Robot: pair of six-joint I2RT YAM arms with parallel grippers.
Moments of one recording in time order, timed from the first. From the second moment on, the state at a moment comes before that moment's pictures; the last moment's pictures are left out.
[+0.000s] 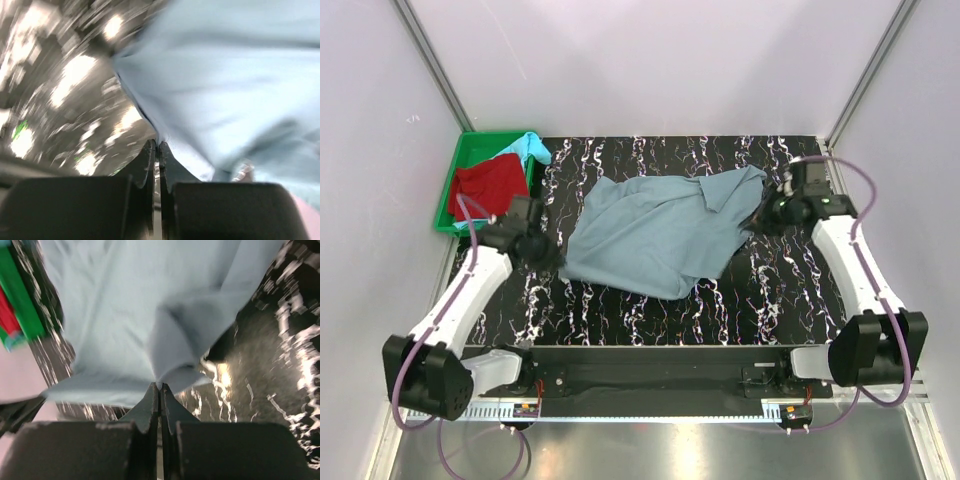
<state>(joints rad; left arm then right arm) -0.23 1.18 0.93 -0.91 0.00 -1.09 0.07 1.34 1.17 -0.76 -0.35 0.60</state>
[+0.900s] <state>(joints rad) -0.24 1.07 1.96 -0.83 0.03 -0.41 -0.11 1.17 2.13 -0.83 0.00 0.54</state>
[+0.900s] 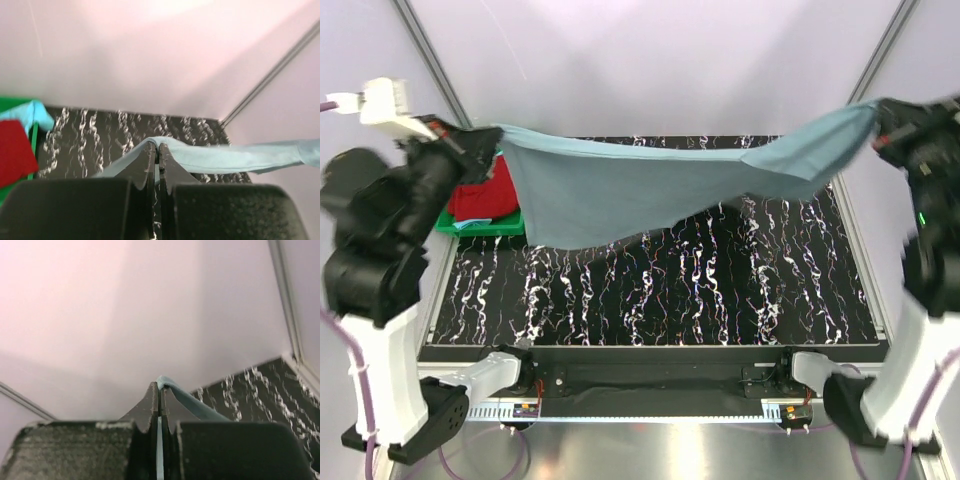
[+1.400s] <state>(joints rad) -0.24 0.91 2.23 -0.70 0.16 -0.41 -0.11 0.80 2.04 -0.47 0.04 0.53</state>
